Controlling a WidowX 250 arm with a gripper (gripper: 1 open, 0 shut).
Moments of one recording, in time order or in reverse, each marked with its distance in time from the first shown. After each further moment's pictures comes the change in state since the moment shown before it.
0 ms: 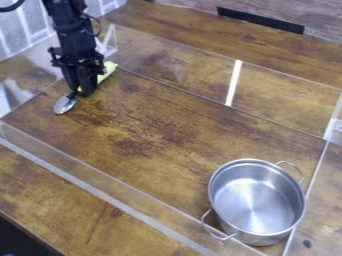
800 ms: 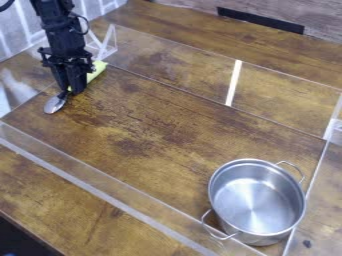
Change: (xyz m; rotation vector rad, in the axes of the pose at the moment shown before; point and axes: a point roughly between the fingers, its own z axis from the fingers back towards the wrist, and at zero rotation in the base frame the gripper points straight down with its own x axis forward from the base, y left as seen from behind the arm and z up) arm -0.008 0.009 0.002 -0.042 0.047 0.005
